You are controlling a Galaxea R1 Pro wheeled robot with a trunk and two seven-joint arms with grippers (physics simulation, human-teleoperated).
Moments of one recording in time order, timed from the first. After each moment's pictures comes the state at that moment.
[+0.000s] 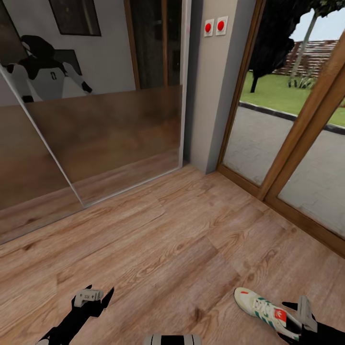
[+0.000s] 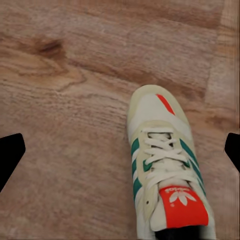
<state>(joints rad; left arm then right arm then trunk) -0.12 0.02 0.35 -1.03 -0.07 -0.10 -0.51 -0.48 -0.54 0.07 -0.15 0.20 -0.80 0.88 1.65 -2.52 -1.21</state>
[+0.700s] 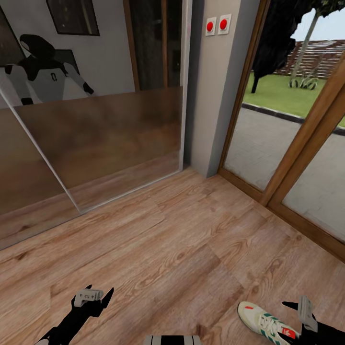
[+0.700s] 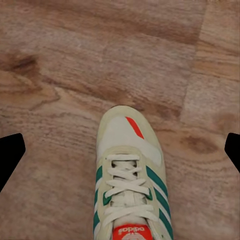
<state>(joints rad) -0.12 0.02 0.35 -1.03 -0.07 -0.11 -0.51 -0.48 -0.54 0.06 -0.15 0.20 -0.80 0.88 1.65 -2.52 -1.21</state>
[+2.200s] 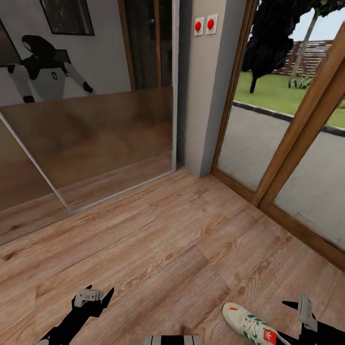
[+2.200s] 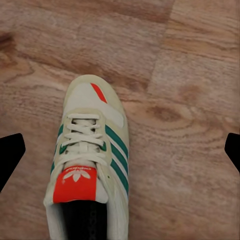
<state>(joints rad) -0.12 0.02 0.35 -1.03 -0.07 -0.11 -0.51 -0.48 -0.54 0.06 -0.16 0.20 -0.80 0.87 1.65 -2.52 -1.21</state>
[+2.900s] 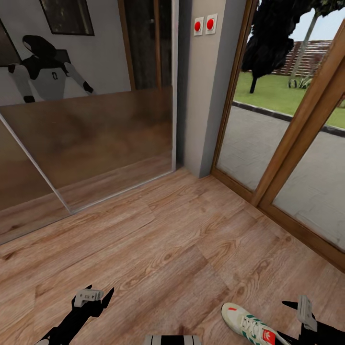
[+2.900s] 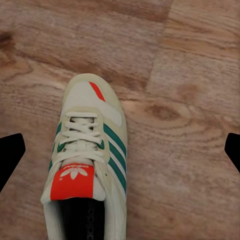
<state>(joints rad) -0.12 0.02 0.35 -1.03 -0.07 -0.11 -0.51 -0.48 -0.54 0.06 -0.16 0.20 -0.80 0.87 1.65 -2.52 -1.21</state>
